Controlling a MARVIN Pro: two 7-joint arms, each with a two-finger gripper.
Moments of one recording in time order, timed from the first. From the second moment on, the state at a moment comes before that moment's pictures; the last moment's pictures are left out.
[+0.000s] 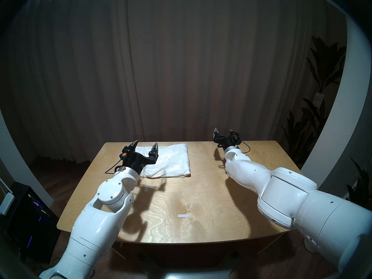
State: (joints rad) left arm 1.57 -1.18 -1.36 -1.69 -0.40 -0.05 0.04; right arm -0.60 -1.51 0.46 -0.10 1.30 -0.67 0.16
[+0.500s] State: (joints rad) left arm 1.46 -1.19 -1.32 -1.58 -0.33 -0.04 0.05; right arm -0.59 -1.51 0.44 -0.11 1.27 -0.68 0.16
